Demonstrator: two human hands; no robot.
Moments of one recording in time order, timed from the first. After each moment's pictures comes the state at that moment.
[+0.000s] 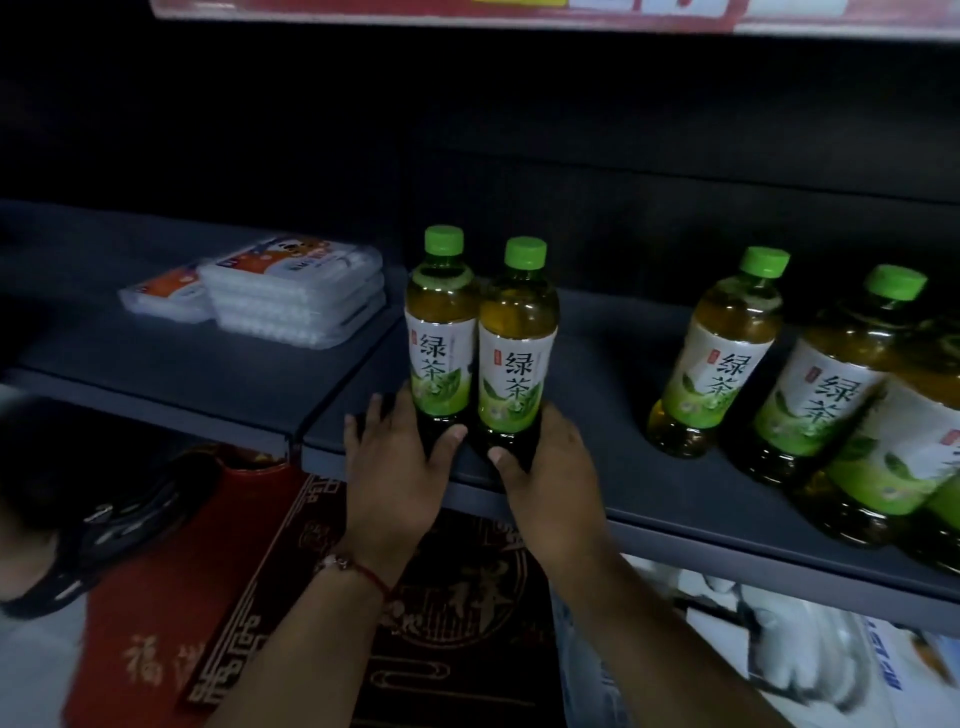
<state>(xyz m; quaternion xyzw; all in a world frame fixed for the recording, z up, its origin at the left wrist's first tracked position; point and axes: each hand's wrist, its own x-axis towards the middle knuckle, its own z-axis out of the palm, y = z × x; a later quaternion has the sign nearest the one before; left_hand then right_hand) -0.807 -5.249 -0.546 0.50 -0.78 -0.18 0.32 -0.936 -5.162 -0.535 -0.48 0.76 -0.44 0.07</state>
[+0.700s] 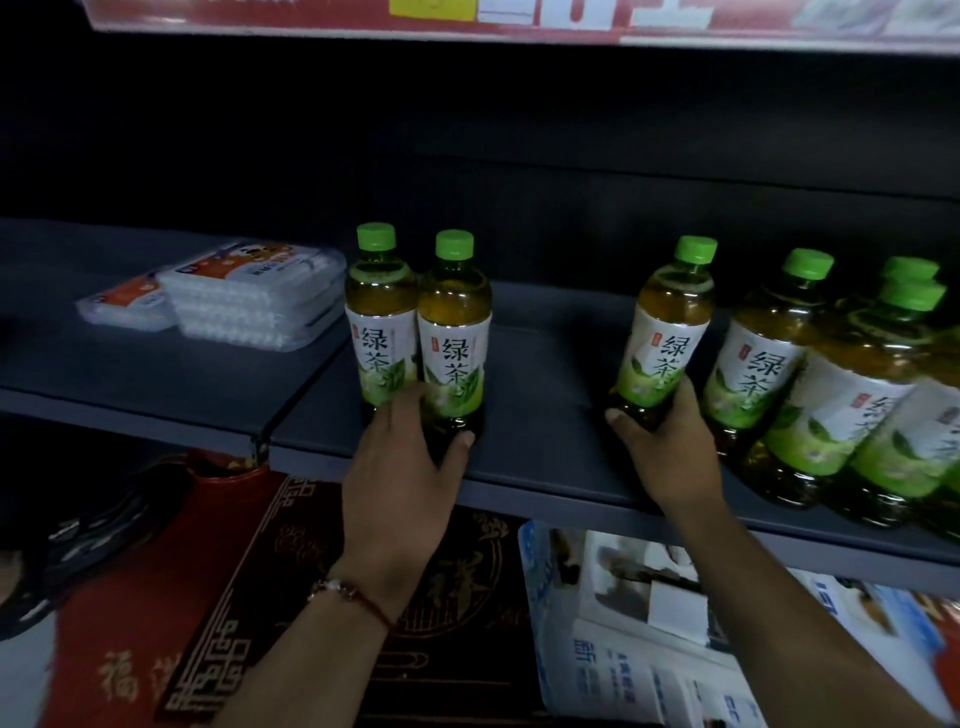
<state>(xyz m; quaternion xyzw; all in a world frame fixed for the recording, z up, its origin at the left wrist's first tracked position) -0.824 -5.189 -0.526 0.45 -0.77 -0.21 0.40 -1.053 -5.104 -0.525 -0.34 0.79 -0.52 0.04</state>
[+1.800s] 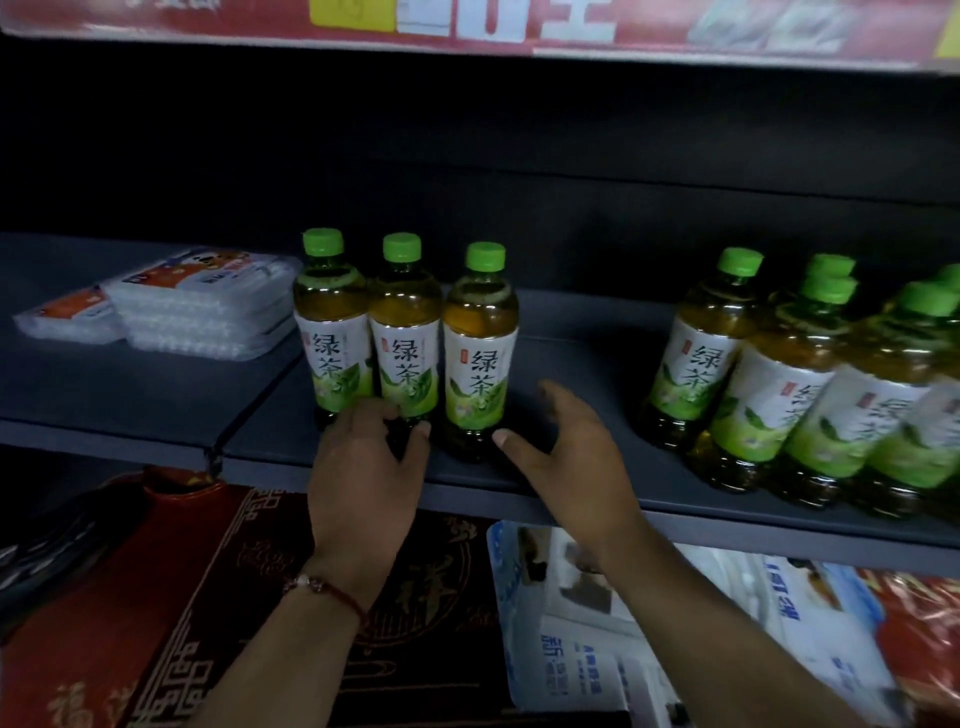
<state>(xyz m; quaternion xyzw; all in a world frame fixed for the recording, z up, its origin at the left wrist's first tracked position) -0.838 -5.197 -0.534 0.46 -0.76 -0.18 0.42 -0.995 -5.095 -0.505 -0.46 0.77 -0.44 0.09</state>
